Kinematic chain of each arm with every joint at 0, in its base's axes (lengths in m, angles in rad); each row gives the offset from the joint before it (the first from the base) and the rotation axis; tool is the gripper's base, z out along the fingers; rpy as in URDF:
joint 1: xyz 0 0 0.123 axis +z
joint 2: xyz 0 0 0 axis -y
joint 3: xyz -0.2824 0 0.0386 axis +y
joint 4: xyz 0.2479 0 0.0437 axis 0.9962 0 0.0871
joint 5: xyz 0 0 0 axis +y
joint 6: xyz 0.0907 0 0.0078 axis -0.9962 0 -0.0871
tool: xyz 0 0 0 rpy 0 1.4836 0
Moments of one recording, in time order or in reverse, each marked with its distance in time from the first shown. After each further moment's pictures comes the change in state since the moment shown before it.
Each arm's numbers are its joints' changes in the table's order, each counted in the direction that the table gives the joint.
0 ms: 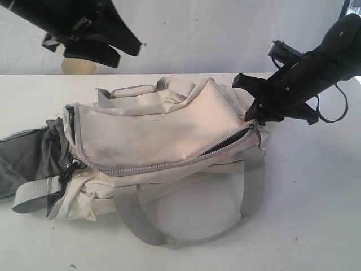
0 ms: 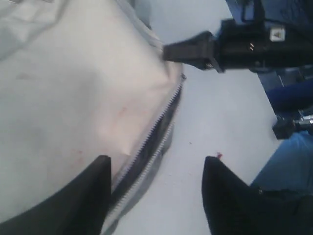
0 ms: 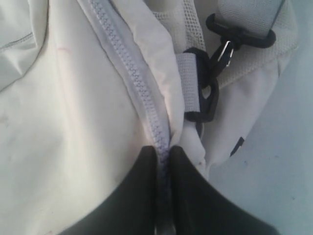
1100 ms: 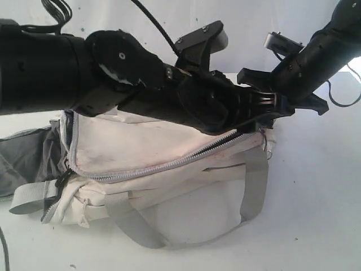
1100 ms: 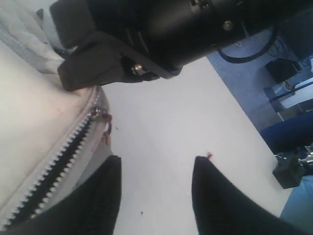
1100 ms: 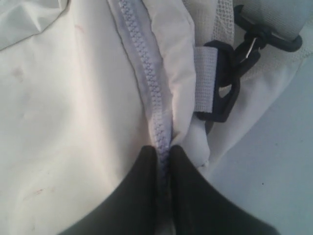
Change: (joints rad) left arm -0.603 -0.052 0.328 -0.076 -0.911 0.012; right arm -0.025 0.015 -0.117 -0.062 0.309 0.067
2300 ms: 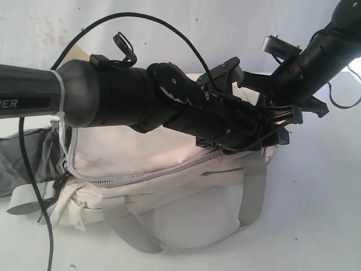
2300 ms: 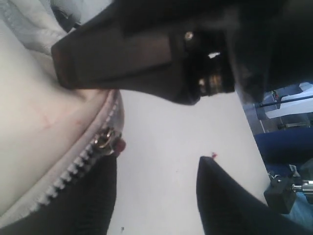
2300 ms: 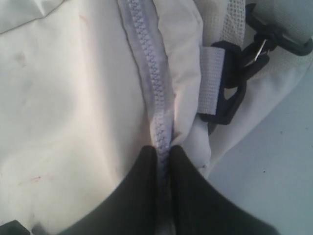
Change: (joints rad) left arm 0.002 -0.228 -0.143 -0.127 0.021 0.085; right arm 0.000 0.000 0.000 0.011 0.062 0.038
